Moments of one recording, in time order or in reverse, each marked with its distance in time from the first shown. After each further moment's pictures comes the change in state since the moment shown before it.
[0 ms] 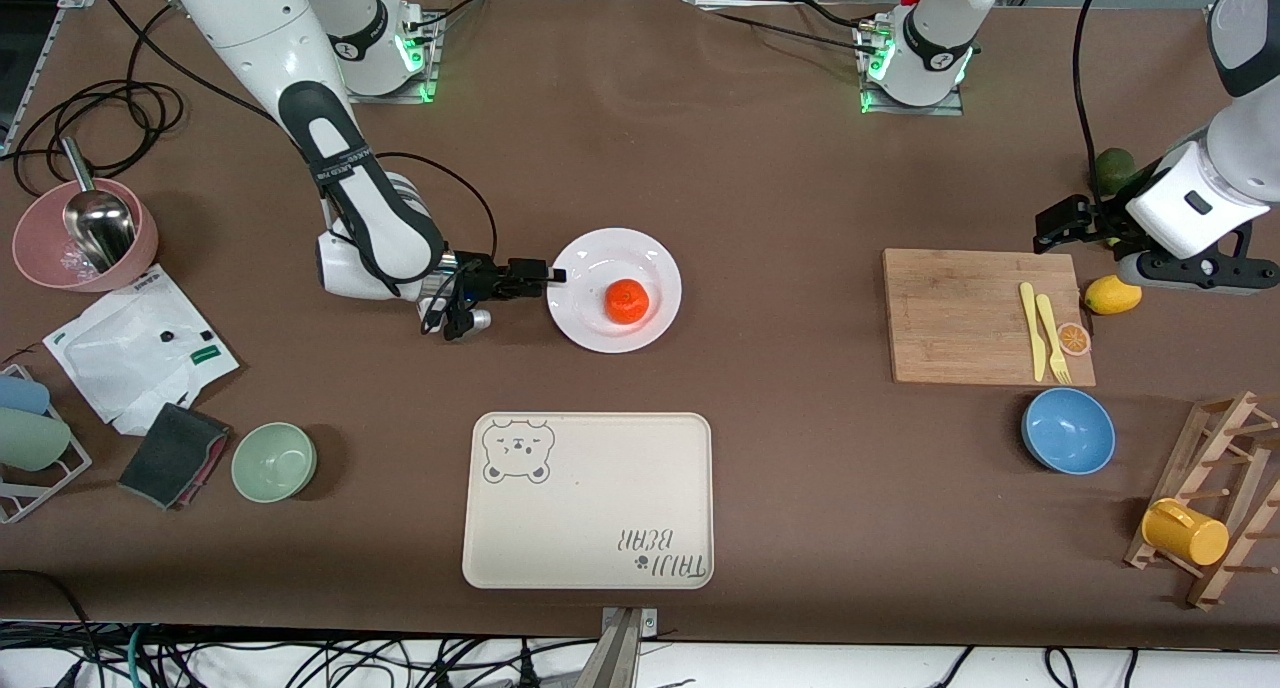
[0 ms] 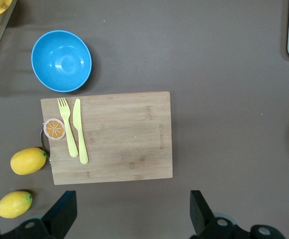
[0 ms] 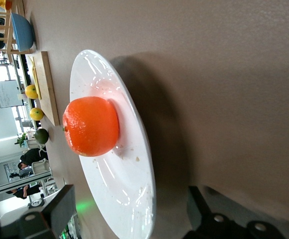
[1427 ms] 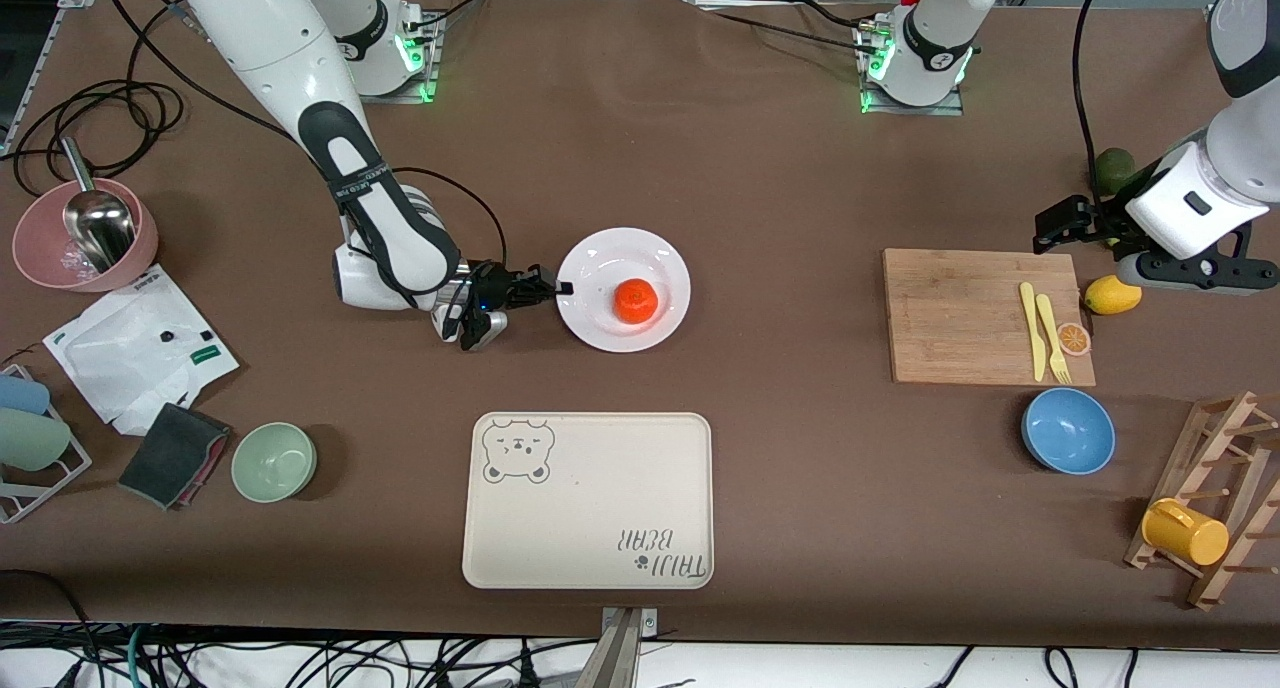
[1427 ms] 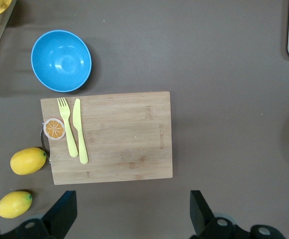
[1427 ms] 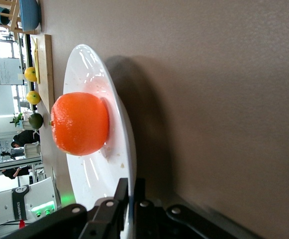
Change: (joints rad) left arm 0.000 0.001 0.000 0.000 0.000 0.000 0.000; right arm 0.019 0.080 0.000 0.067 0.003 0.000 -0.148
